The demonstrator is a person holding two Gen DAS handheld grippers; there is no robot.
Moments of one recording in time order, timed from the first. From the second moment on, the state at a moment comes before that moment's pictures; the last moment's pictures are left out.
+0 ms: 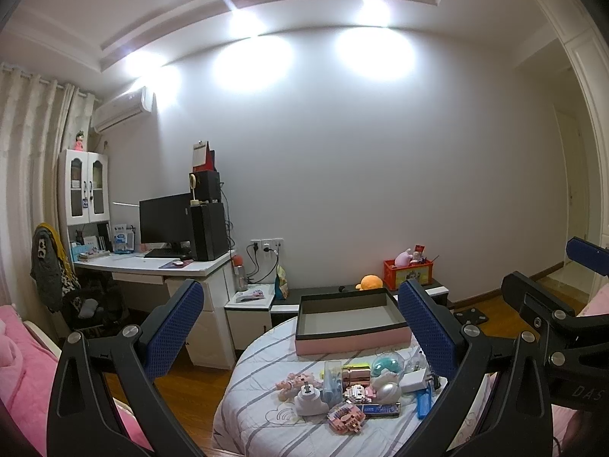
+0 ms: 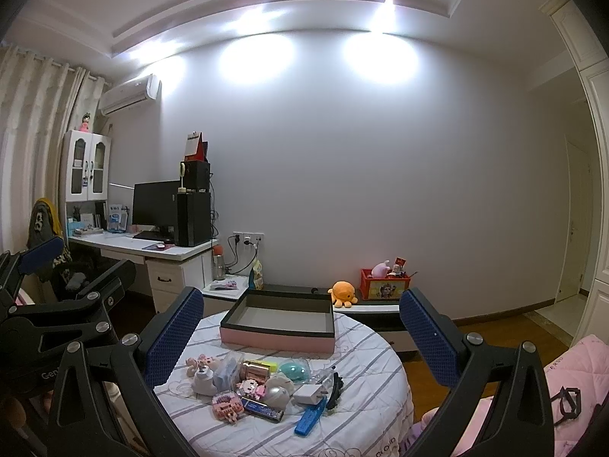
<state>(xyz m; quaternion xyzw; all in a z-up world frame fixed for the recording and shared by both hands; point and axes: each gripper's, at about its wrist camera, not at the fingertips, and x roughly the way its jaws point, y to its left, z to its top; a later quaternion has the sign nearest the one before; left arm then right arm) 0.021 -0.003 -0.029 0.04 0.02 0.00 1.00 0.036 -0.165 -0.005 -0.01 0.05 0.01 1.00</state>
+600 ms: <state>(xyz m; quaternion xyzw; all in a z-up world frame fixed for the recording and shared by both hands) 0.050 -0.008 -0.058 0.08 0.09 -0.02 0.99 0.065 -0.168 -0.036 -0.01 0.10 0.01 1.00</state>
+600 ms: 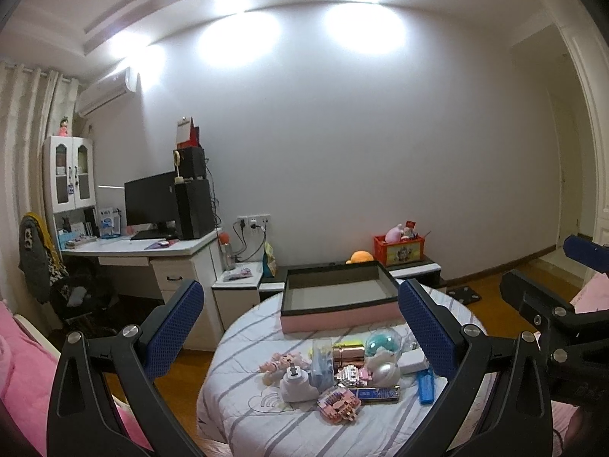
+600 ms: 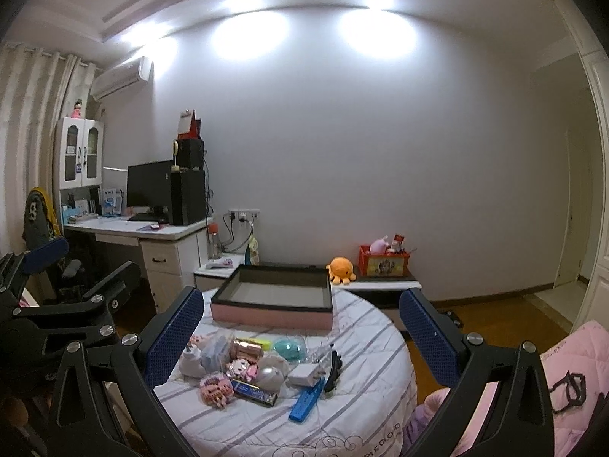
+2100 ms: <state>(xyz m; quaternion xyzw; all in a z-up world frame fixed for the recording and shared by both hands) 0.250 0.047 -0.249 0.01 0.35 -0.01 0.94 0.254 -0.215 -0.219 0.02 0.37 0.00 0.93</state>
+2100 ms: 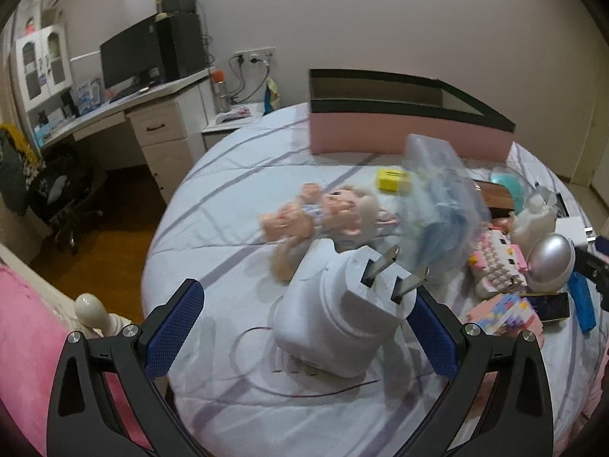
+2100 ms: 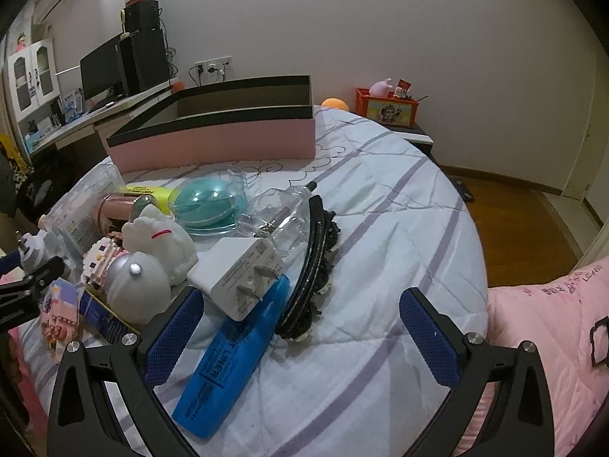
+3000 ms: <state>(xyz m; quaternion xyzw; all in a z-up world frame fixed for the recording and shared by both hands) 0.252 0.046 -0.264 0.02 0.34 -0.04 0.94 0.260 -0.217 -0.211 0.05 0.35 0.03 0.94</state>
